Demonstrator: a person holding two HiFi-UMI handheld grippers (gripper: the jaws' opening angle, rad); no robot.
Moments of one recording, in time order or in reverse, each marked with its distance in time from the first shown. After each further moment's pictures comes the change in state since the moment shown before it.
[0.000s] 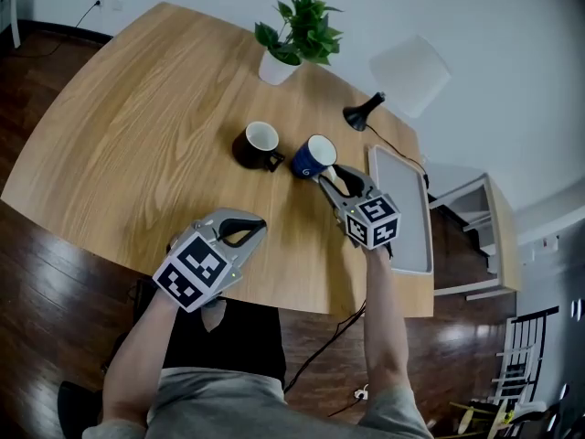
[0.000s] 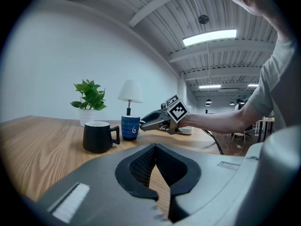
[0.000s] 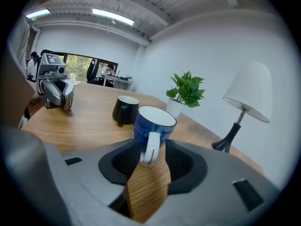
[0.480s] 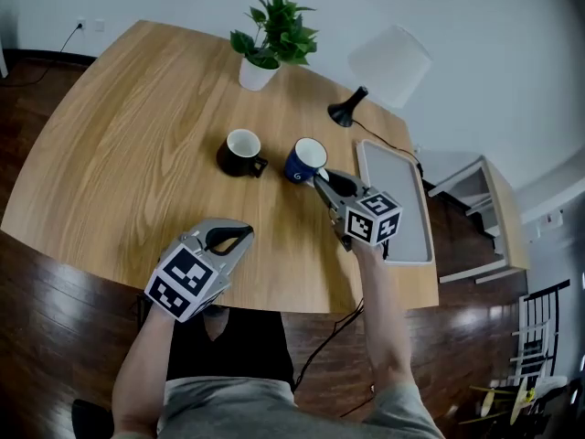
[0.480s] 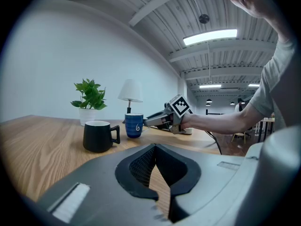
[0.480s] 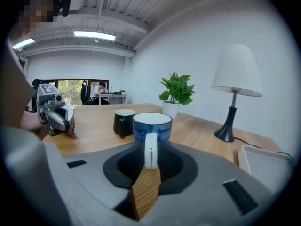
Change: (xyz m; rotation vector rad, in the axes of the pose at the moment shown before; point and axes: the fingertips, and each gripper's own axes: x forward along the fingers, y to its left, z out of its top) left arm -0.004 0.005 -0.005 0.005 0.013 -0.003; right arm -0.016 -0.001 0.009 0.268 -0.102 0.034
